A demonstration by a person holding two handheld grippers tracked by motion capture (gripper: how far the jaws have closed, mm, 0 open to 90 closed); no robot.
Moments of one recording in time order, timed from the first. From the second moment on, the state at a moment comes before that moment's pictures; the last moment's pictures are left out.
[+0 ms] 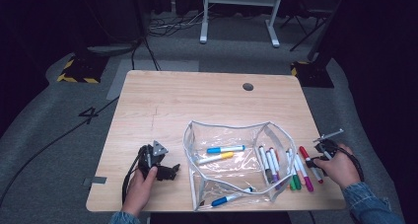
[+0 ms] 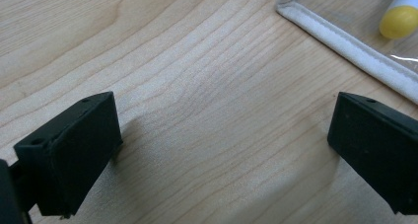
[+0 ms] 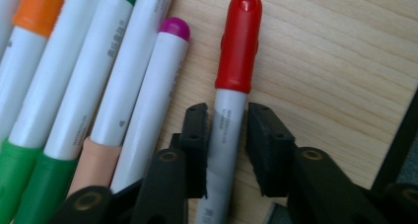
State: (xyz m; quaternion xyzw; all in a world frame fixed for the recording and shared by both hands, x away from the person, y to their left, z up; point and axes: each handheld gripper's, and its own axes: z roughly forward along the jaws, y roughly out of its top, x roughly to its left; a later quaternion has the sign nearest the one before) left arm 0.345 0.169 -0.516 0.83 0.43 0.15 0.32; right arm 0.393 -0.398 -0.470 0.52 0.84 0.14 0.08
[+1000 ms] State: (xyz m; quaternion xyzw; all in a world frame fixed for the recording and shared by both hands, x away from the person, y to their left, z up) left arm 0.345 0.169 -0.516 0.83 0.43 0.16 0.32; right arm 0.375 -0.370 -0.372 0.47 0.85 0.21 0.10
